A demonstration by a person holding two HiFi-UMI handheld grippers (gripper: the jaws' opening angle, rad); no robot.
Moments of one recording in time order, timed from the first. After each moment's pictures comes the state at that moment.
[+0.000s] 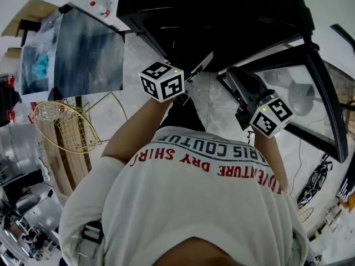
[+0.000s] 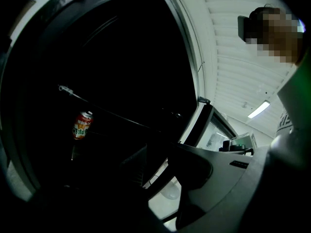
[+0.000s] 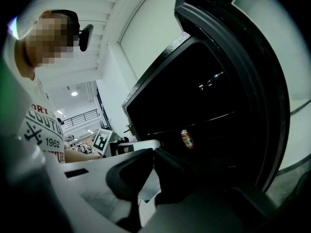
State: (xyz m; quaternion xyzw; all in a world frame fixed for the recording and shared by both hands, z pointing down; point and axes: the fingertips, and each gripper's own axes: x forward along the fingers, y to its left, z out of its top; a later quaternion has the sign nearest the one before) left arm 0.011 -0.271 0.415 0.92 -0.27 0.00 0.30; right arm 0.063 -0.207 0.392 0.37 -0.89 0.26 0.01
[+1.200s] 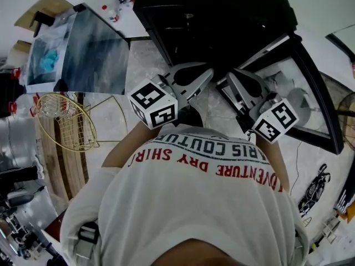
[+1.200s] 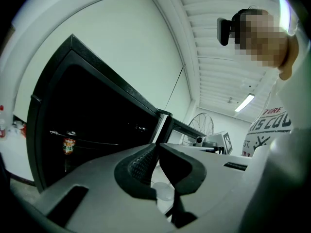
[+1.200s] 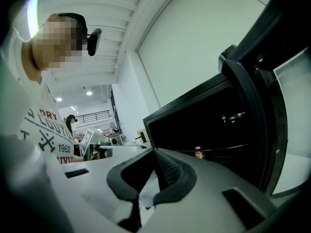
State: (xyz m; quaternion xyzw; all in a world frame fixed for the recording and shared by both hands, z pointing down) left arm 0.013 -0.178 0.315 0.94 -0.23 -0.02 0.23; right arm 0.059 -0.172 0.314 0.33 -0.93 0.19 -0.02
